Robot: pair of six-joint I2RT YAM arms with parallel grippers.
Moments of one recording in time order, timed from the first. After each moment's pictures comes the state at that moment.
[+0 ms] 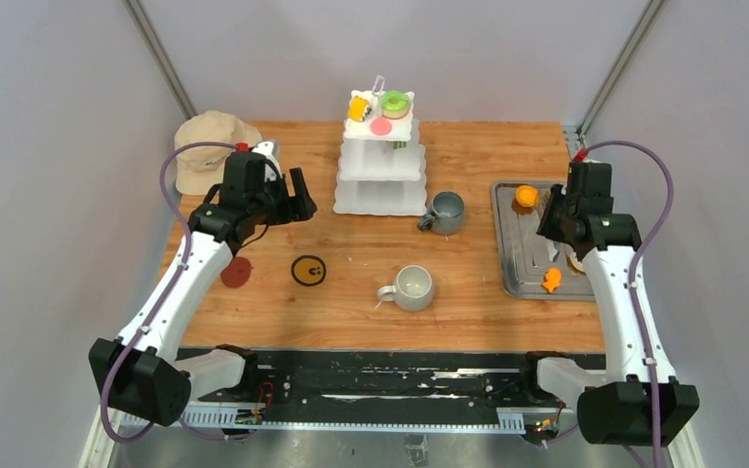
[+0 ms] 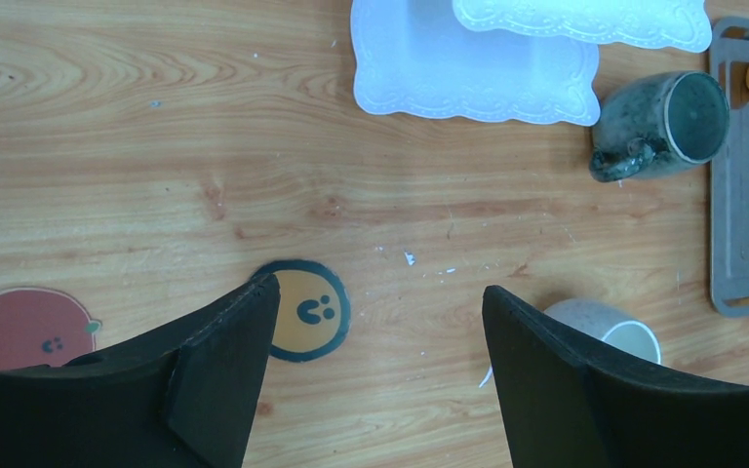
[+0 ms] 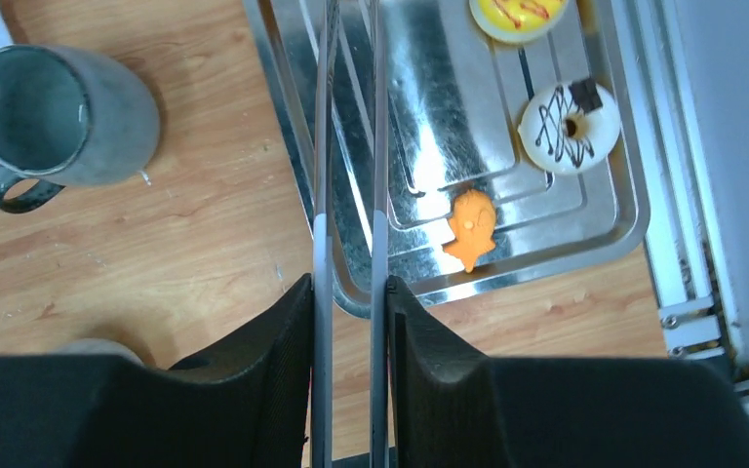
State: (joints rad) left arm -0.27 1.17 1.11 -0.59 0.06 -0.37; right arm 0.02 1.10 1.17 -0.87 0.15 0.21
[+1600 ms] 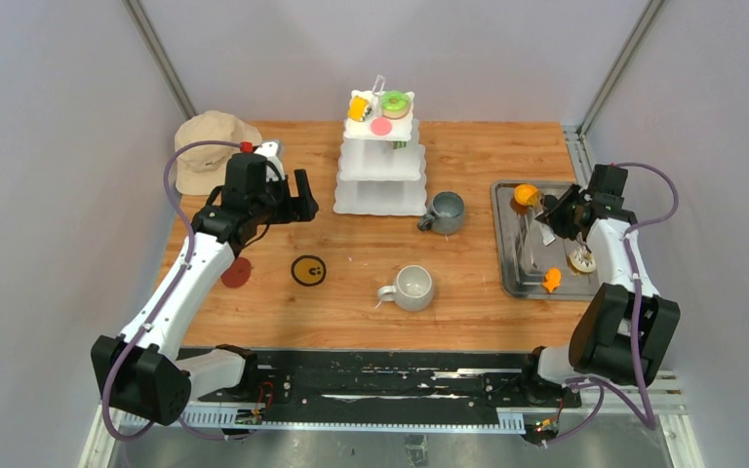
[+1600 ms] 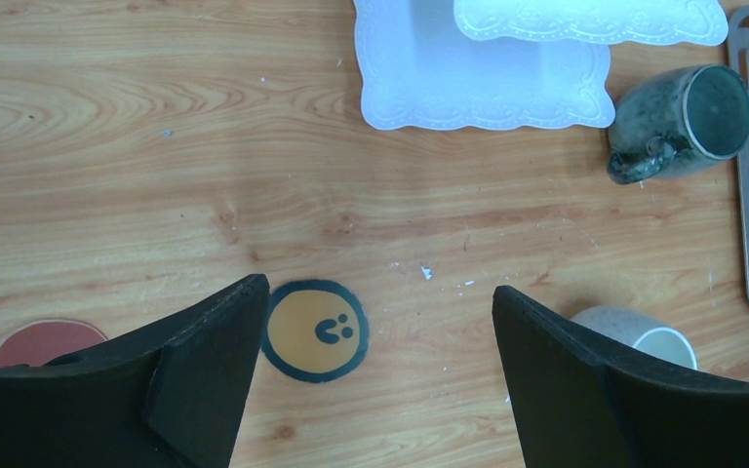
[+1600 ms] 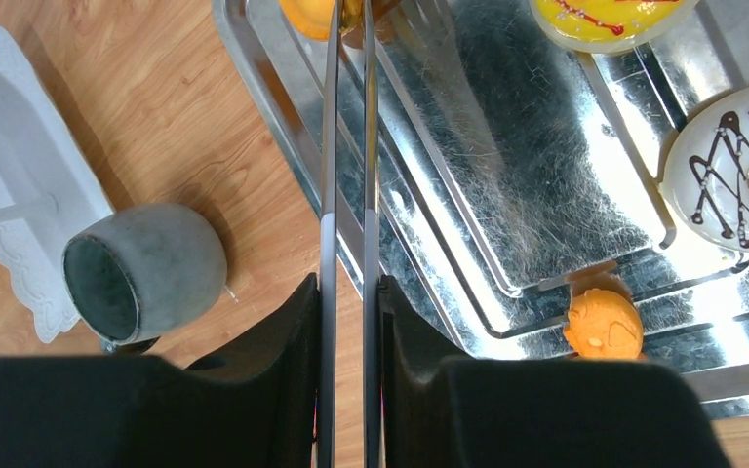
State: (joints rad) left arm -0.27 1.17 1.08 -0.52 0.06 -0.30; right arm -0.30 1.40 1.01 -0.48 -0.22 0.47
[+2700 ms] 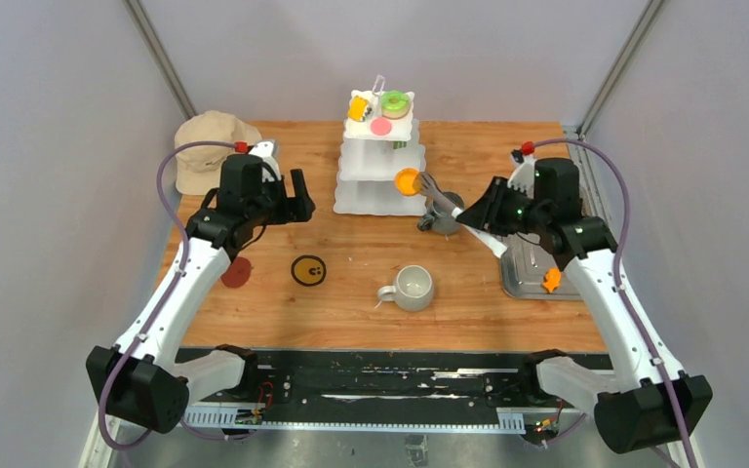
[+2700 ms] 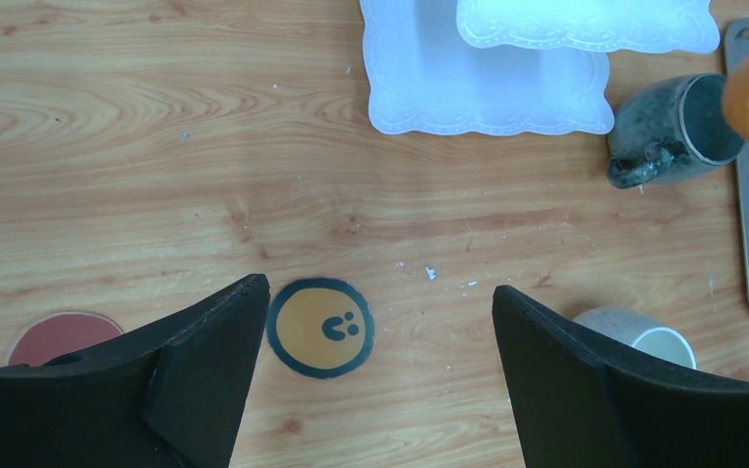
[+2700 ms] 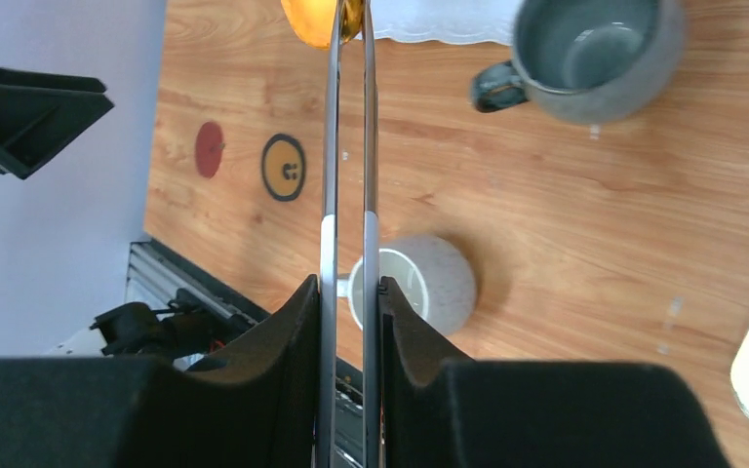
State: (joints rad) left arm -0.27 1.14 1.08 -0.54 0.04 -0.30; right arm 0.17 1.05 1.09 -0.65 -0.48 0.46
